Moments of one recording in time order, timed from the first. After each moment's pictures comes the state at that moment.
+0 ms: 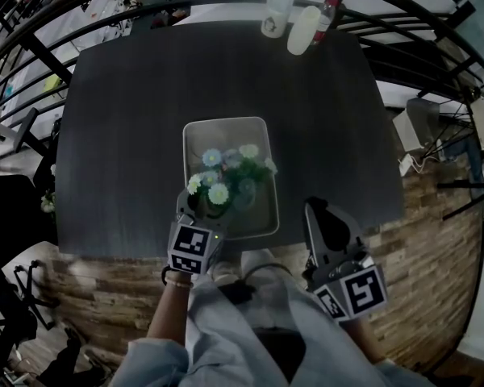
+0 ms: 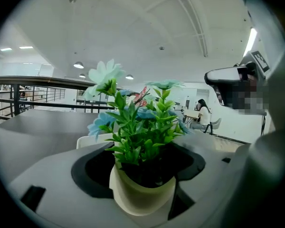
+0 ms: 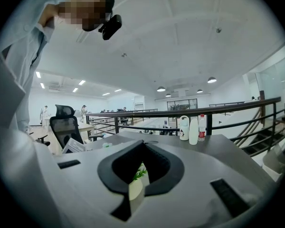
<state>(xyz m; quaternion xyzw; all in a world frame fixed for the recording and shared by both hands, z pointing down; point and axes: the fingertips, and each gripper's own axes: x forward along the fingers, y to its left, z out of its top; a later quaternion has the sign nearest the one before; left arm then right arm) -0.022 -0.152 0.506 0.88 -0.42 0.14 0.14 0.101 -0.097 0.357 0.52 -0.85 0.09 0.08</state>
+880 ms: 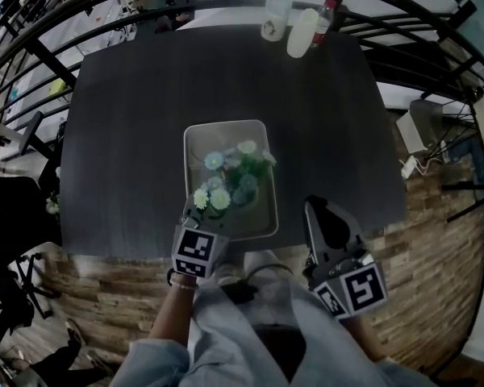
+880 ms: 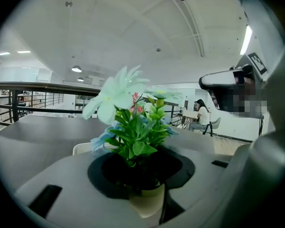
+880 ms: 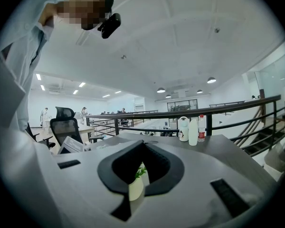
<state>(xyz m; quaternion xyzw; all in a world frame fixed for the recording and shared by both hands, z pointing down) -0.007 -0.149 0.489 0.89 -0.42 0.14 0.12 0.112 -0.099 0.357 0.52 -0.85 0.10 0.07</state>
